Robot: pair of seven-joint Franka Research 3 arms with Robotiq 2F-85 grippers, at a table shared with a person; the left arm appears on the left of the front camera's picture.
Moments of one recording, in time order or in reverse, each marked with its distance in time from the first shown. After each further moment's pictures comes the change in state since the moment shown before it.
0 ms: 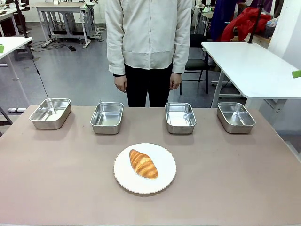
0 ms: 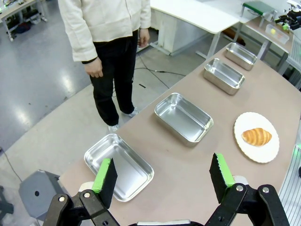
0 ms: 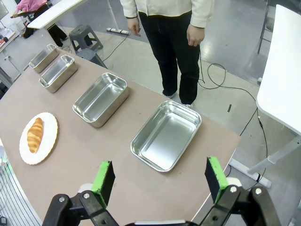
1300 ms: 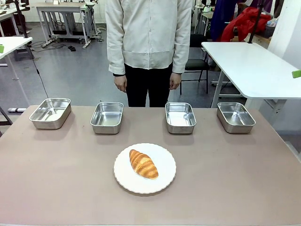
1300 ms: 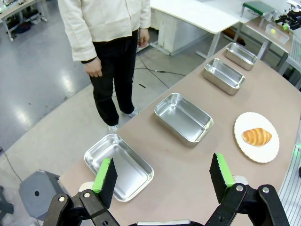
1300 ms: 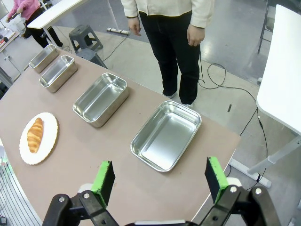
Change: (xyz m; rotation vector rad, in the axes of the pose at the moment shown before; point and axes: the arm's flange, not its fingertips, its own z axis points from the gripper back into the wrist) left arm 0.000 0.000 0.000 0.000 0.000 0.000; right arm 0.000 0.000 0.000 0.000 0.000 0.000
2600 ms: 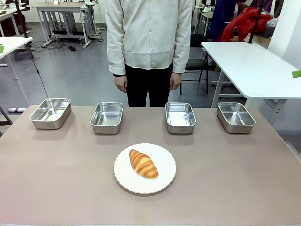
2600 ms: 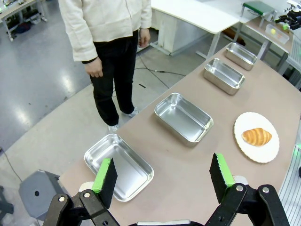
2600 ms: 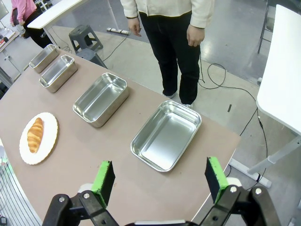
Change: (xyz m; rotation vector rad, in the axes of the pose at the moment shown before) left arm 0.000 0.000 0.000 0.000 0.000 0.000; right arm 0.000 0.000 0.000 0.000 0.000 0.000
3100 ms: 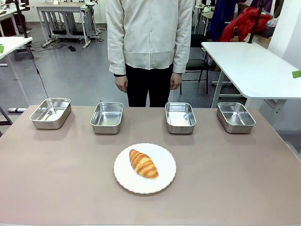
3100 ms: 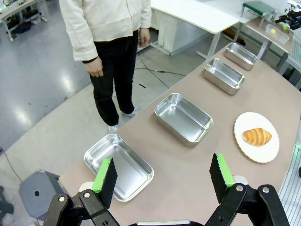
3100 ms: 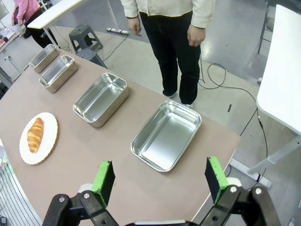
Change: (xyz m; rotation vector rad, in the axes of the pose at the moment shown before) left arm 0.000 0.000 0.000 0.000 0.000 0.000; right arm 0.000 0.000 0.000 0.000 0.000 0.000
